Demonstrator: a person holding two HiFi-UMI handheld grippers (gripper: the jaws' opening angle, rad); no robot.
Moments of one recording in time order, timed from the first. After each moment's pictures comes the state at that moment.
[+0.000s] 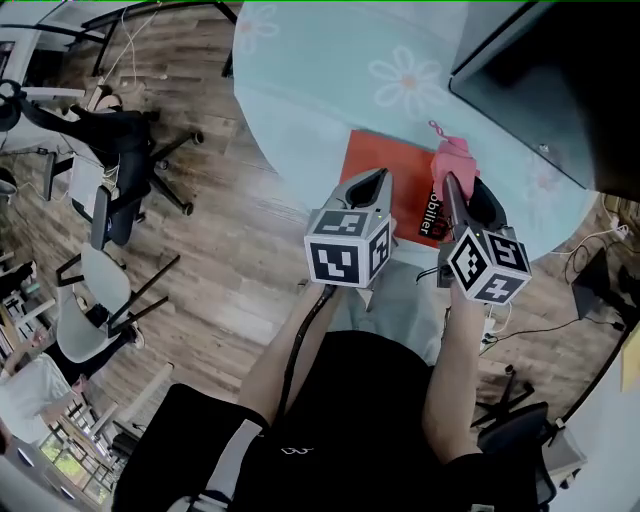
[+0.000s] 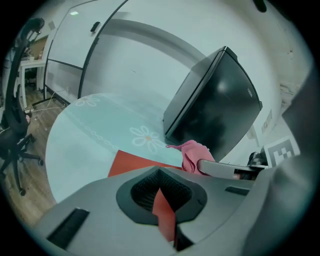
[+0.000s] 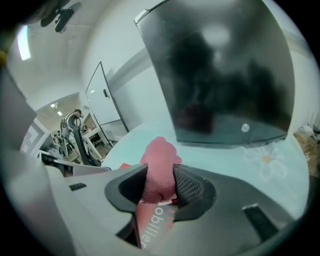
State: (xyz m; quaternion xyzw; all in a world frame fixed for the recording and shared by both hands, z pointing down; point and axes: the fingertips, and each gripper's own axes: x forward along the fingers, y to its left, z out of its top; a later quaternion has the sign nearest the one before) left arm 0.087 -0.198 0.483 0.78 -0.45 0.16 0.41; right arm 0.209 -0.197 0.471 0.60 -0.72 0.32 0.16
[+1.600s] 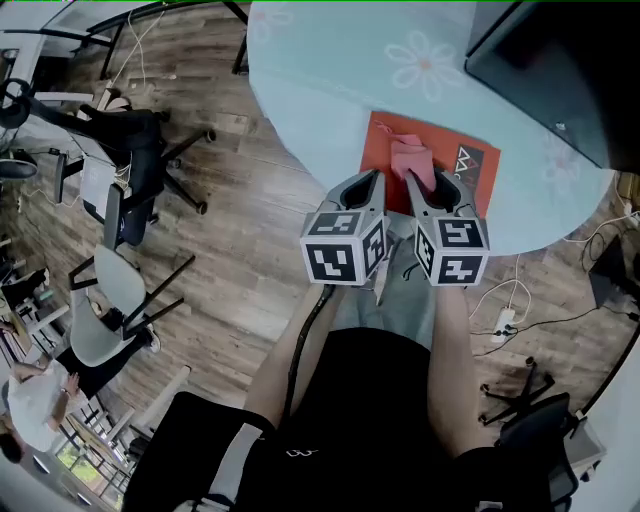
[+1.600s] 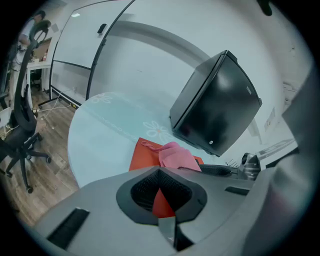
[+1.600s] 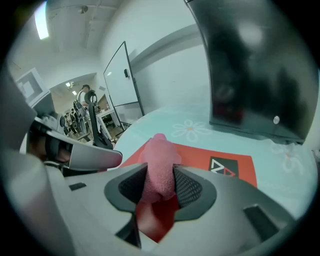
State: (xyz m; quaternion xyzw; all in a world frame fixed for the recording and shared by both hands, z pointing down) left arm 0.029 -0.165 0.501 0.77 -0.46 0.18 0.41; right arm 0.102 -0.169 0.513 0.53 -0.76 0.28 0.25
